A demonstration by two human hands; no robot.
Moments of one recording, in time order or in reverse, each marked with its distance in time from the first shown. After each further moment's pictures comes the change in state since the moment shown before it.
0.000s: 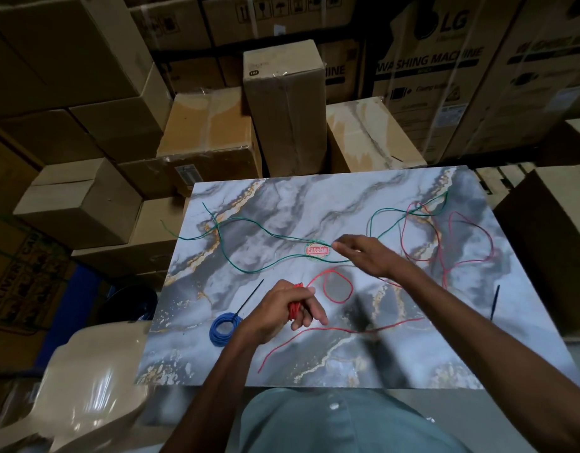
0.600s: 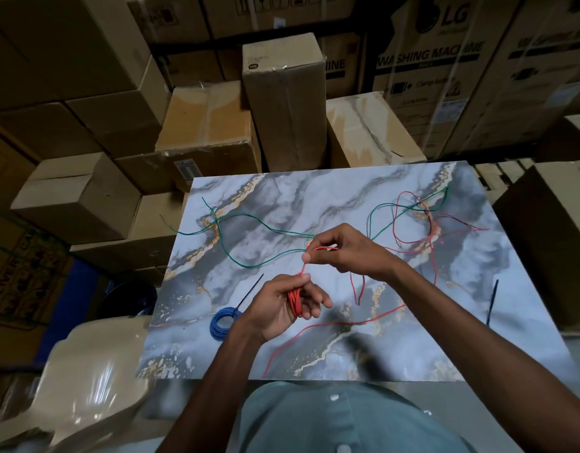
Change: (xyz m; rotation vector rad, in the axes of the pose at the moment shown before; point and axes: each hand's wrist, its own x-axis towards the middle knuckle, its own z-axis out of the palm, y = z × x) left_hand -0.012 0.015 0.007 -0.404 -0.057 -0.035; right_hand -0.039 -0.090 -0.010 0.493 -0.138 -0.131
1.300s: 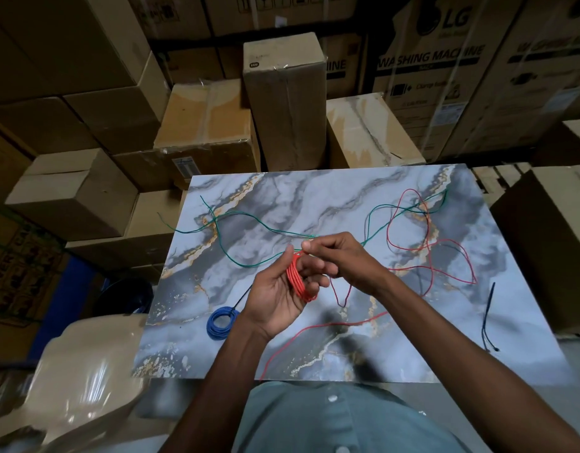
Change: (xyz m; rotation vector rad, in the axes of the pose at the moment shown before) left_hand 0.004 0.010 0.011 -0.351 -0.160 0.139; right_hand 0.003 0.019 0.026 0.330 0.102 0.062
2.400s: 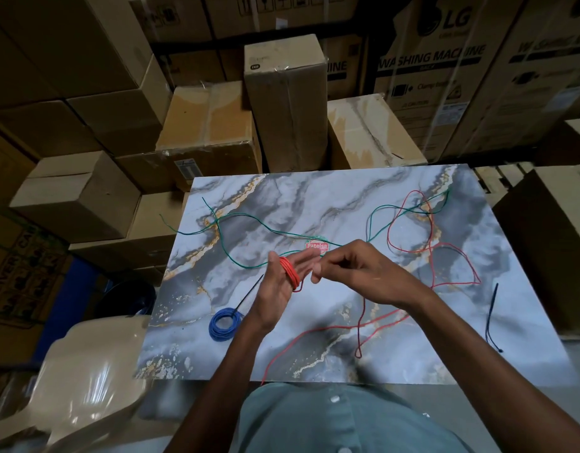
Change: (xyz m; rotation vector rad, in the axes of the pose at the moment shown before) left_hand 0.009 -0.014 -0.034 0.561 0.213 0.233; right_hand -0.047 -0.036 -0.007 -0.436 -0.102 -0.140
